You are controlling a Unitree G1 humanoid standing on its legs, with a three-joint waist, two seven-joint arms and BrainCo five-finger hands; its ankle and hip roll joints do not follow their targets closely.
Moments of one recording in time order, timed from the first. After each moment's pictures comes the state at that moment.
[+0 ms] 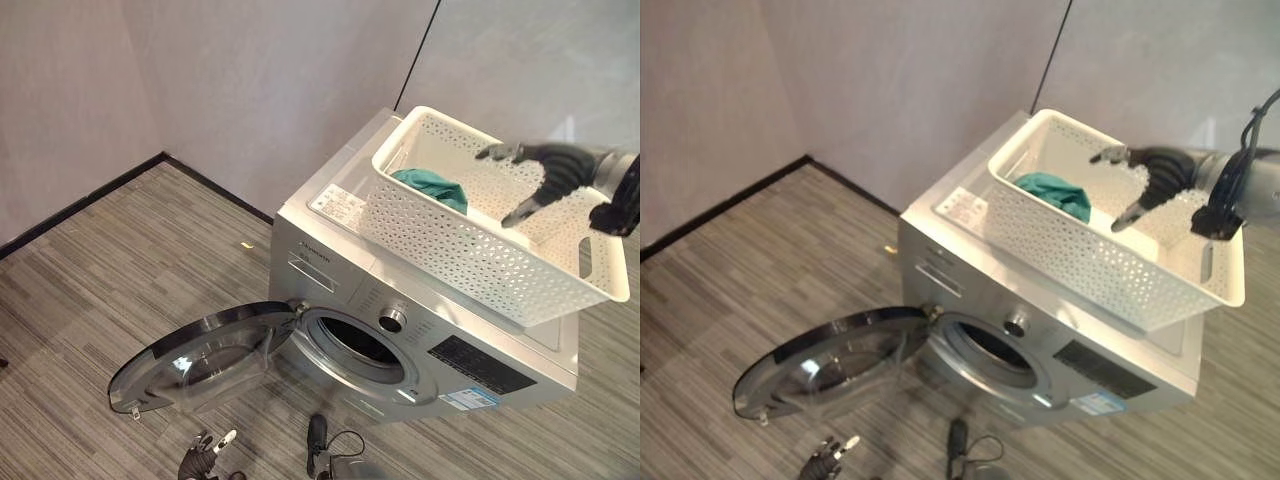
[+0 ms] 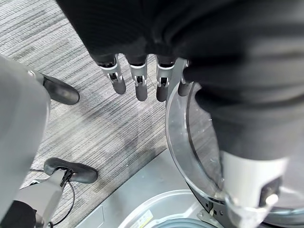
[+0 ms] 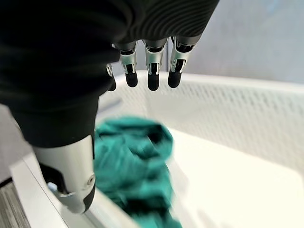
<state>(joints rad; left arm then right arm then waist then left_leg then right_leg) 0.19 0.22 -0.09 0.96 -0.55 -0.21 -0.02 -1.33 -1.55 1.33 0.17 0.38 -0.11 0.29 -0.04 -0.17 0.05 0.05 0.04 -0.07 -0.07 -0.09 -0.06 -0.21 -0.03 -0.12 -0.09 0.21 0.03</state>
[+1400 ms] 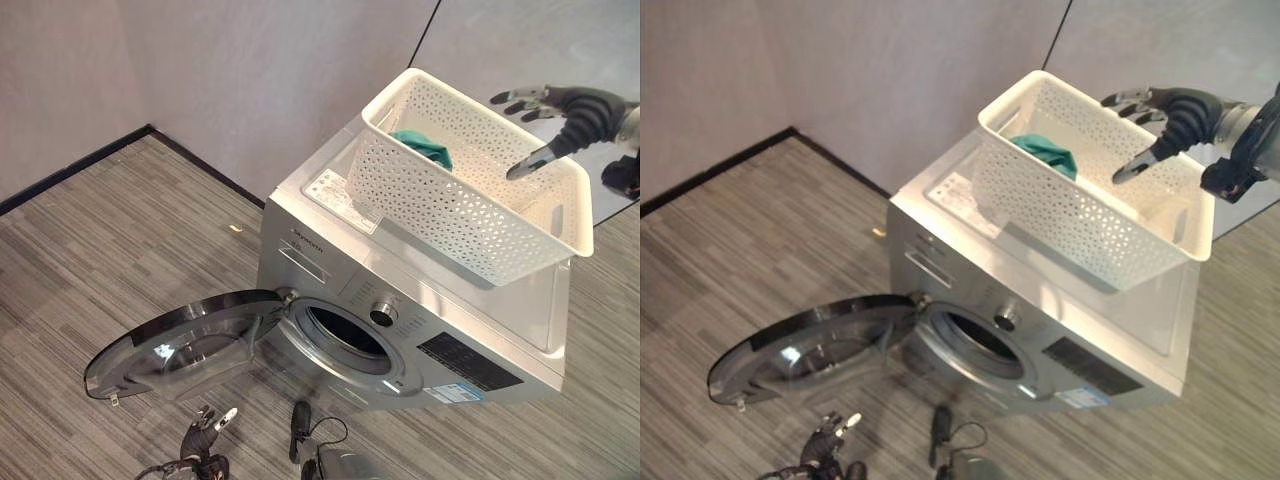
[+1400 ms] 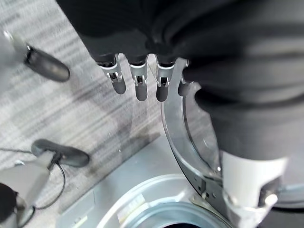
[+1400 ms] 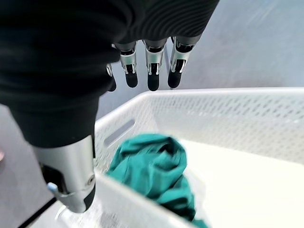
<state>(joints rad) 0.16 0.24 -0.13 0.93 -0.59 -0.25 -0.01 -1.52 -1.49 1.37 0.34 0.61 -0.15 0.28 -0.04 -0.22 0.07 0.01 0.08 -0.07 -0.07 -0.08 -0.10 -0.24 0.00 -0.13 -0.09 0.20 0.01</state>
